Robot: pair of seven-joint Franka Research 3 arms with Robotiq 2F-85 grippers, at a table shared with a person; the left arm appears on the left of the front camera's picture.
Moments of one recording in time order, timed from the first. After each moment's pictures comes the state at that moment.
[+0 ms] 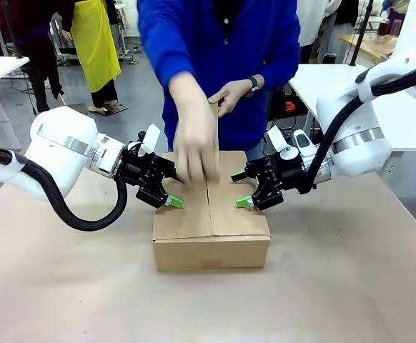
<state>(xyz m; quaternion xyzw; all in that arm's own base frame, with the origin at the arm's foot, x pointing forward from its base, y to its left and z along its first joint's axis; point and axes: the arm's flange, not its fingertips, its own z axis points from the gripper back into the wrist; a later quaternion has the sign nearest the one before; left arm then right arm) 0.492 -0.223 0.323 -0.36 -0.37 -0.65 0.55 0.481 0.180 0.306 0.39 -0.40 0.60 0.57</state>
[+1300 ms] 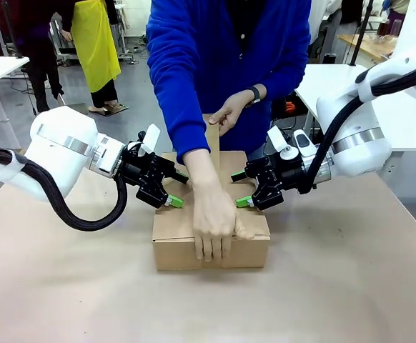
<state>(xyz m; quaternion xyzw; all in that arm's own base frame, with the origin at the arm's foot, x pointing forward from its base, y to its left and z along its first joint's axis) 0.492 -0.223 0.323 -0.36 -0.37 -0.65 0.55 0.481 0.180 0.306 0.39 -0.40 0.60 0.57</state>
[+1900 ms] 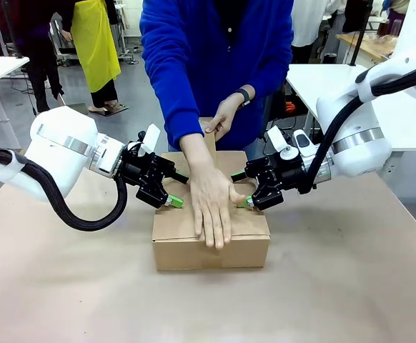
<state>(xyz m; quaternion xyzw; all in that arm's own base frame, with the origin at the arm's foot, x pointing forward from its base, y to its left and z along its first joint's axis) 0.492 -0.223 0.323 -0.36 -0.37 -0.65 0.55 0.481 0.180 0.306 0.39 -0.40 0.60 0.57</state>
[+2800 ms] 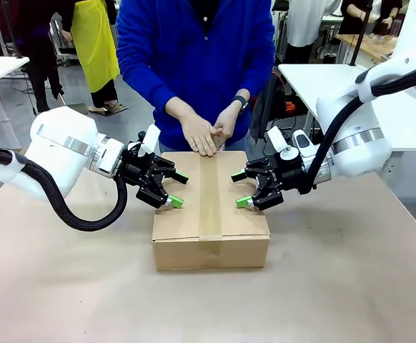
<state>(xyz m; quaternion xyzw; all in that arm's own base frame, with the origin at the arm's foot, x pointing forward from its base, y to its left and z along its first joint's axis) 0.492 -0.223 0.323 -0.36 -0.37 -0.65 0.55 0.480 0.180 0.305 0.39 -0.40 0.60 0.57</state>
